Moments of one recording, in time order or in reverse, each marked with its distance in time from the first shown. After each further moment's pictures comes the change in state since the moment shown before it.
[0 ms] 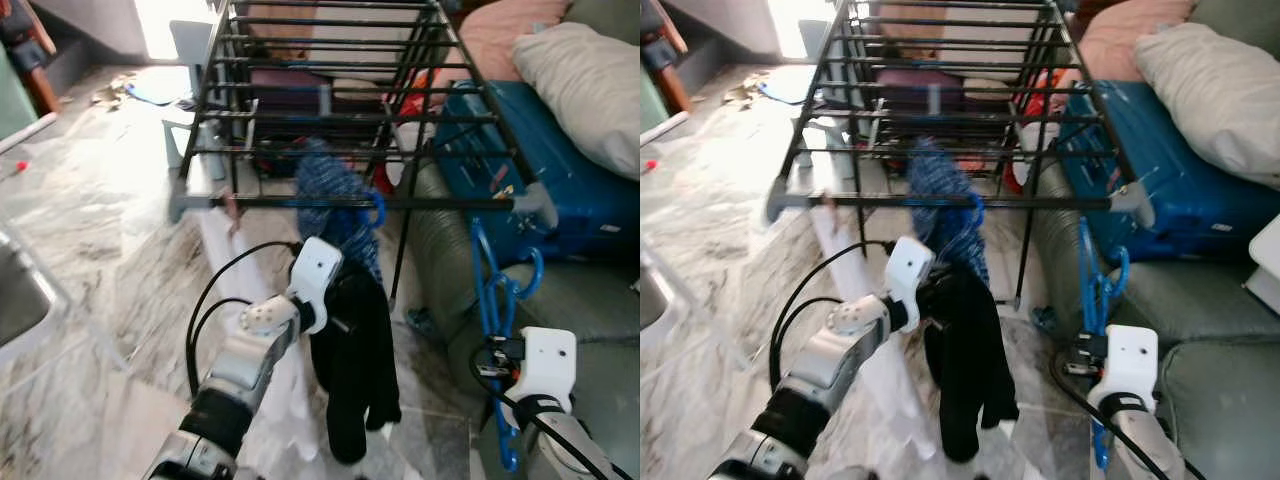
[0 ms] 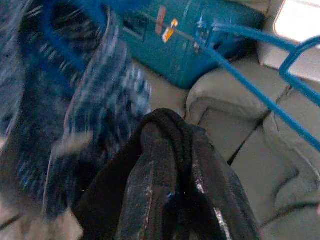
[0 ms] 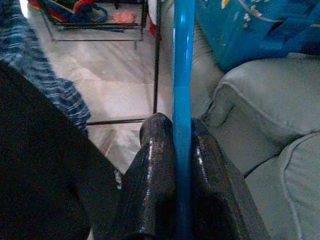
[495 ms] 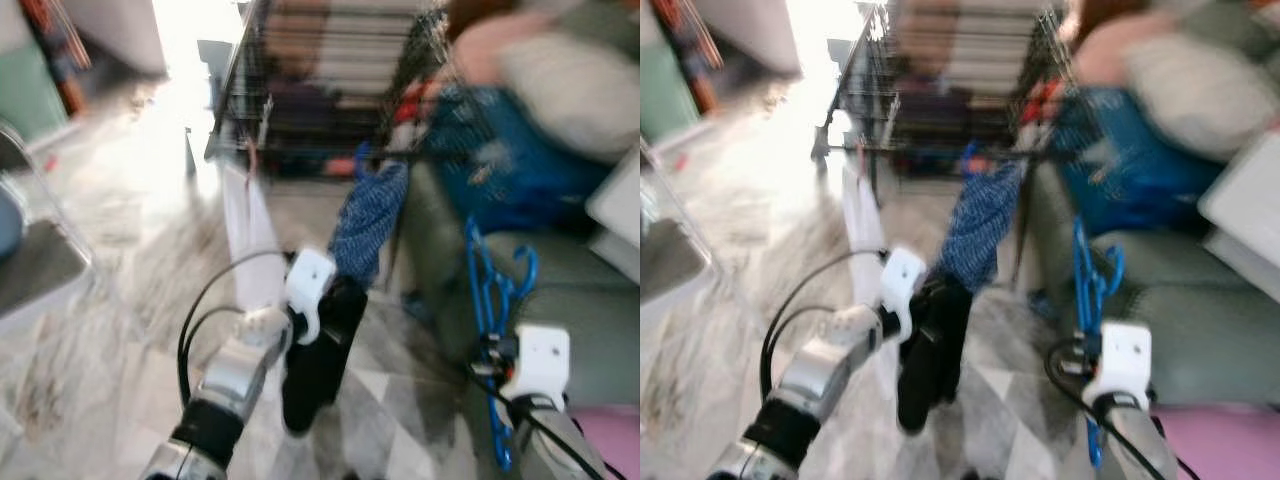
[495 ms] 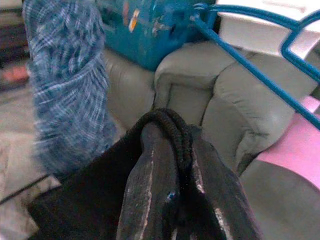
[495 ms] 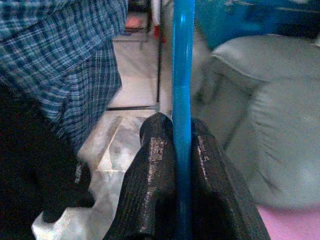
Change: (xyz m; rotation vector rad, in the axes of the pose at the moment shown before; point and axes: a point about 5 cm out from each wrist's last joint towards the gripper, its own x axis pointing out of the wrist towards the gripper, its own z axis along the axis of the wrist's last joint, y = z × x) left arm -0.006 0.001 -0.003 0.034 0.025 -0.006; right arm 0.001 0.003 0.001 0.012 0.000 -0.001
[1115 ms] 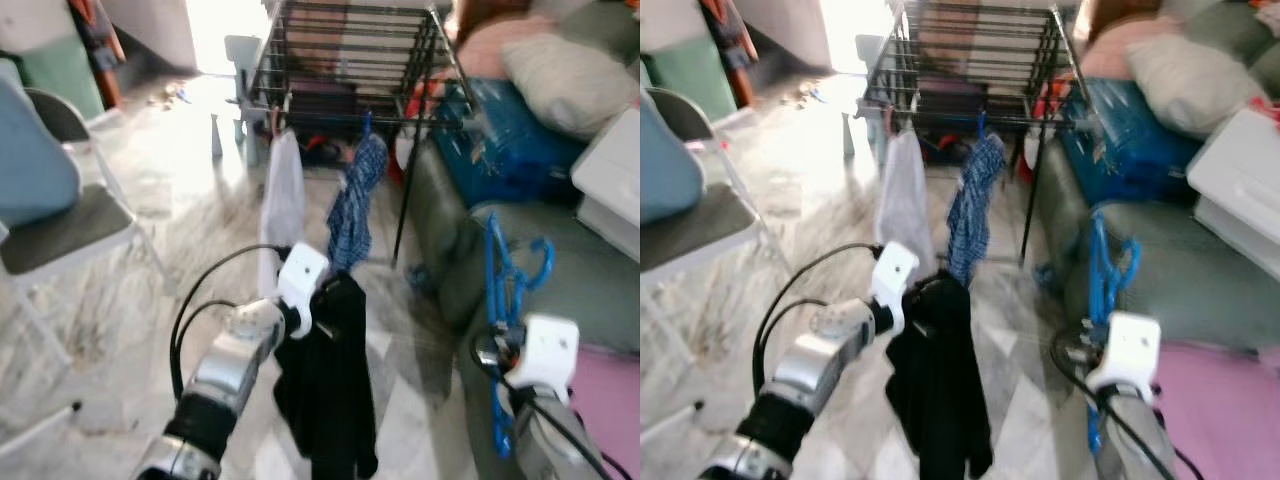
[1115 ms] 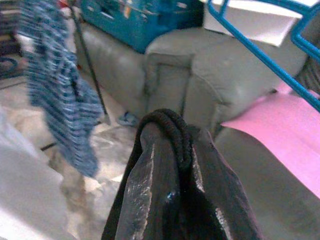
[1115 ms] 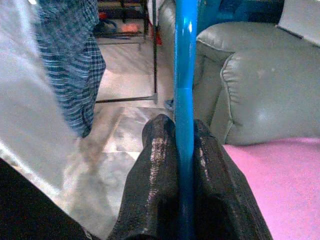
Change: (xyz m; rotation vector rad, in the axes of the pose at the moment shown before) left arm -0.001 0.004 0.000 -0.004 0.001 -0.006; right arm 0.007 -0.004 0.007 0.031 -0.026 -0.079
